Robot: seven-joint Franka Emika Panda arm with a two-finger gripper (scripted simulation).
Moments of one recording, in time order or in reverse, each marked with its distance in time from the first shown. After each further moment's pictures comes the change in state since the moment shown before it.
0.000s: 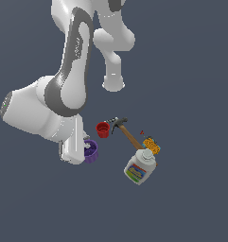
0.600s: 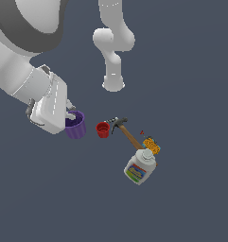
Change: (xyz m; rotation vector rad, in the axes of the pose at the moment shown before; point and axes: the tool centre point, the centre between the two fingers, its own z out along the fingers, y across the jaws) arm -0.055 0.039 -0.130 0.001 0.002 0.001
